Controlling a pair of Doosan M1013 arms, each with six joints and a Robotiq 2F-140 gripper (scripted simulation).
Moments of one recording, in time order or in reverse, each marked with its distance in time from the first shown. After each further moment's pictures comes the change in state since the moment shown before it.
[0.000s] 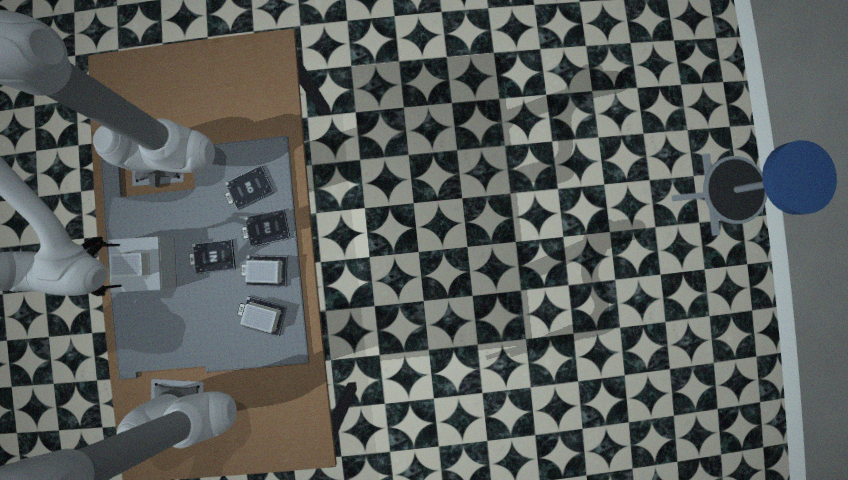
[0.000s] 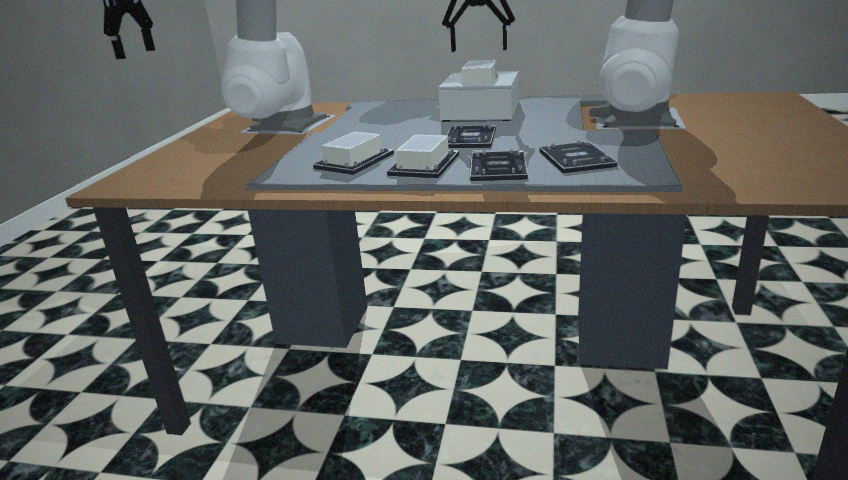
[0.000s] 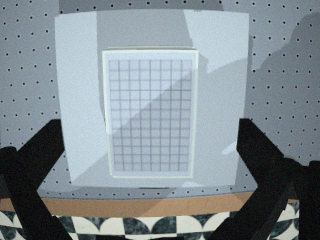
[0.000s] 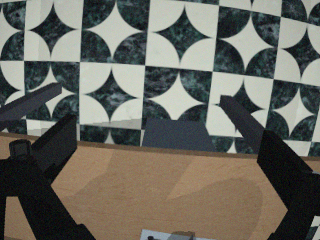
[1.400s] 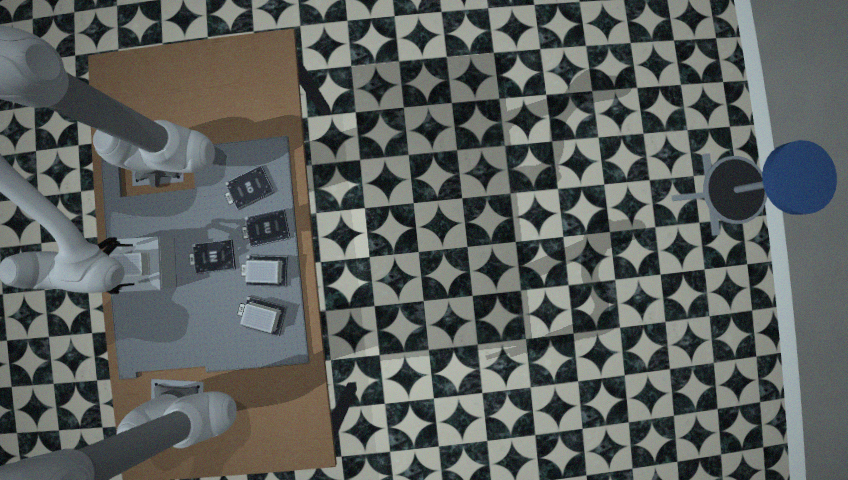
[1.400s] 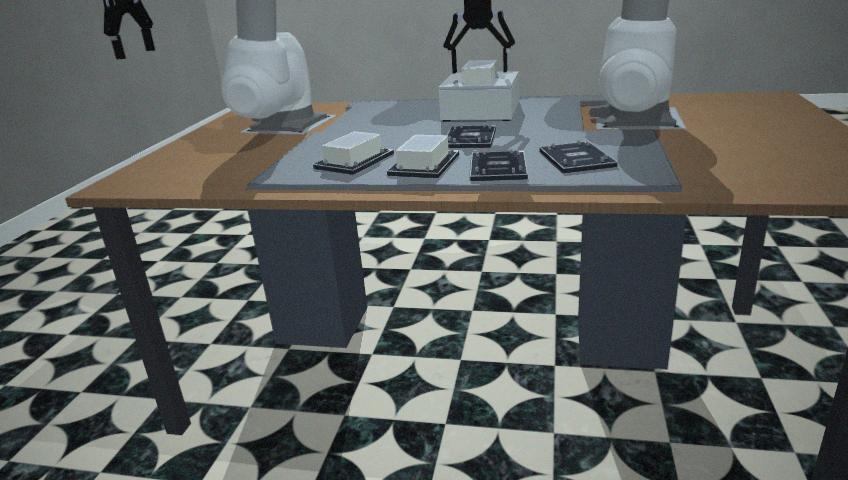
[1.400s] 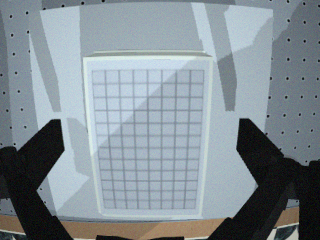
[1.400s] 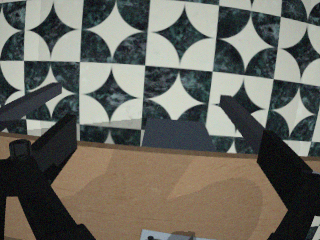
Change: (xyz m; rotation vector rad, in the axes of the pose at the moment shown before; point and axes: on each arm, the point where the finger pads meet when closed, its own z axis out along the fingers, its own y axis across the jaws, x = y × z) left arm 0.000 0.000 0.061 0.000 0.000 0.000; right arm 0.000 0.000 0.000 0.000 0.000 0.000
